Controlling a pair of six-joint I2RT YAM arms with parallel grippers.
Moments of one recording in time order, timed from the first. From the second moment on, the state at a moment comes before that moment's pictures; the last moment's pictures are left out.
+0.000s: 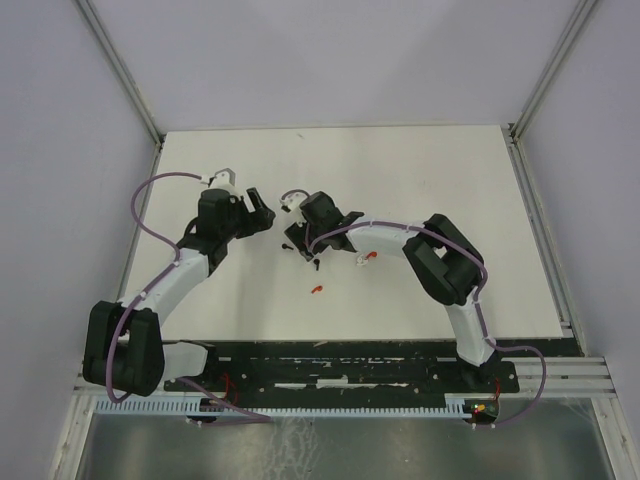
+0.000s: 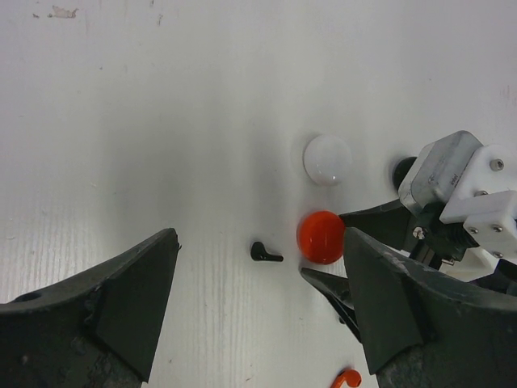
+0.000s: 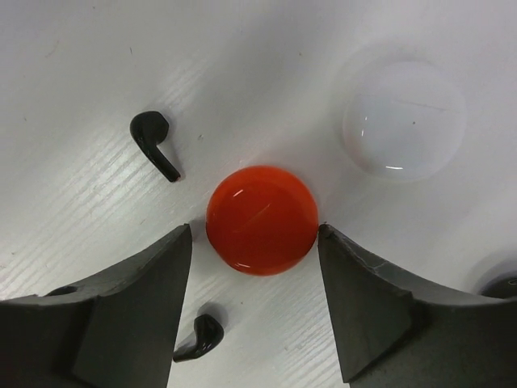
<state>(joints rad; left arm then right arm) -0.22 1.27 0.73 0.02 0.06 -0.46 0.82 2.11 1.42 -0.16 0.01 -0.02</state>
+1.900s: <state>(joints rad) -0.25 1.63 0.58 0.96 0.68 -0.96 0.65 1.78 1.06 0.31 -0.33 0.35</state>
